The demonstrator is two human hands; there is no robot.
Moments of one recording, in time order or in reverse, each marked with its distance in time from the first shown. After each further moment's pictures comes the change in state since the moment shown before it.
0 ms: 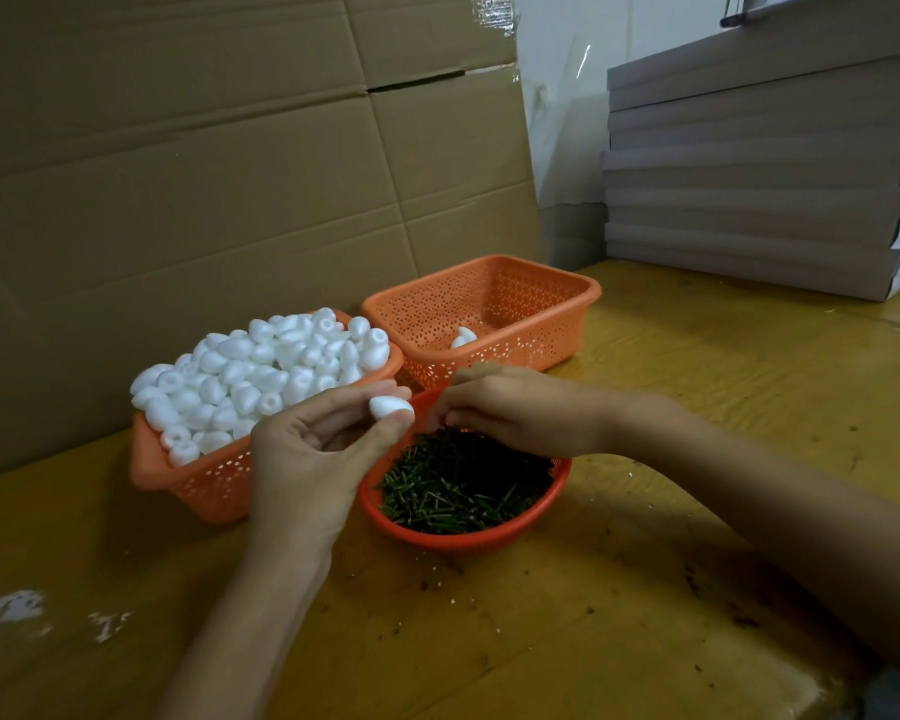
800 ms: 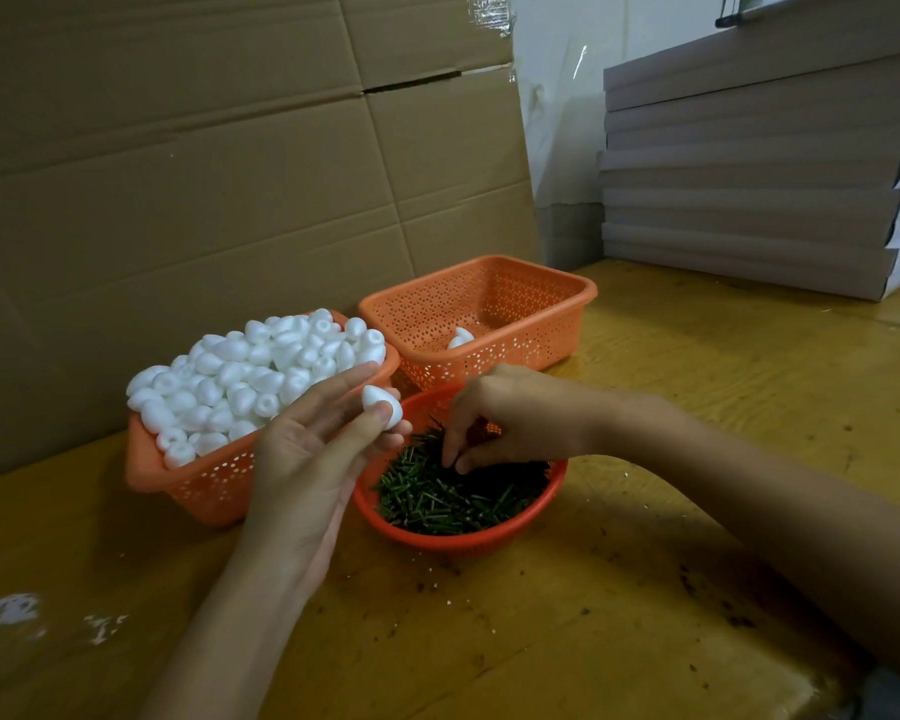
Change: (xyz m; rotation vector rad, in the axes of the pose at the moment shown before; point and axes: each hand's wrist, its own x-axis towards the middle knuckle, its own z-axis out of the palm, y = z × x) left_hand 0.001 0.004 0.001 -0.252 -0.013 -0.174; right_hand -0.003 -0.004 -0.006 0.021 -0.081 -0.043
